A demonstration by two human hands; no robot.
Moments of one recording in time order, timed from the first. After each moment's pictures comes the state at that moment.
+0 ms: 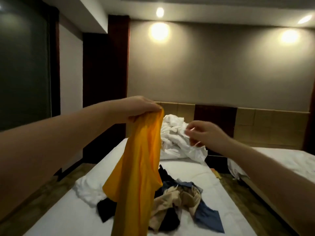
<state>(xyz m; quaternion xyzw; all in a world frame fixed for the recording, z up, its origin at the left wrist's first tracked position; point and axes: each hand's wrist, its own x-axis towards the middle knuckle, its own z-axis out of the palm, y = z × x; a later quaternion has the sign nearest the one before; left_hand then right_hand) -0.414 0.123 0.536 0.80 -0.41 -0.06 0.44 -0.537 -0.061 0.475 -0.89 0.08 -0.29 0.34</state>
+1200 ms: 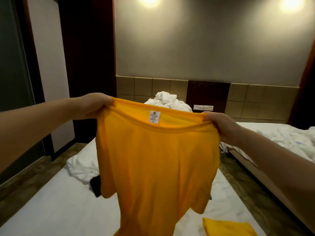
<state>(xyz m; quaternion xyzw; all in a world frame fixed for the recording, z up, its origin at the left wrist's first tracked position) -0.346 0.141 0.471 0.80 -0.40 -0.14 0.44 -0.551 -0.125 0.430 -0.75 0.19 -0.21 0.59</state>
